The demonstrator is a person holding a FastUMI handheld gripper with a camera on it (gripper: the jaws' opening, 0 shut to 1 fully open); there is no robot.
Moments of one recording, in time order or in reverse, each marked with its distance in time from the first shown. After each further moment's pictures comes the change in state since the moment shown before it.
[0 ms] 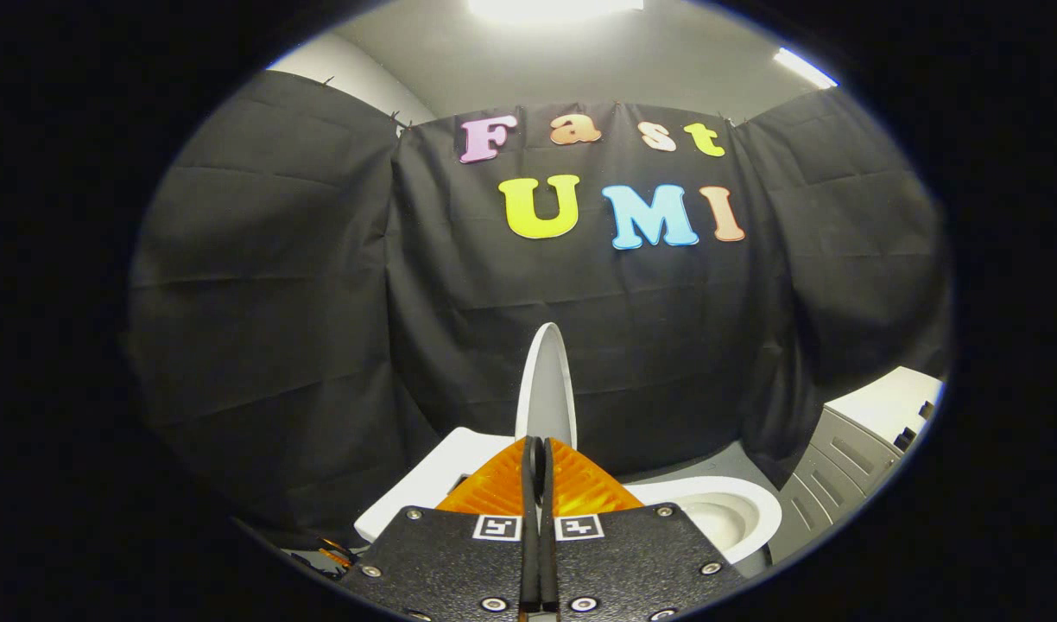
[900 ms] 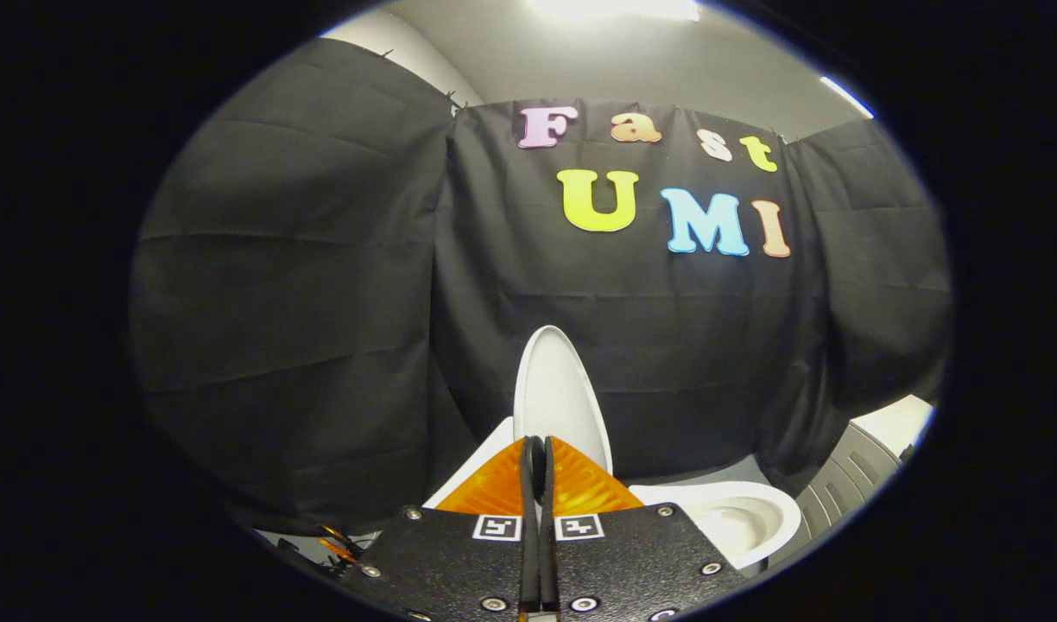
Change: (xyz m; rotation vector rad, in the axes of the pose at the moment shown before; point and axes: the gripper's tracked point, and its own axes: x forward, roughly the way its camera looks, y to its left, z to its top) arm 0.016 0.097 -0.018 -0.110 0.024 0.078
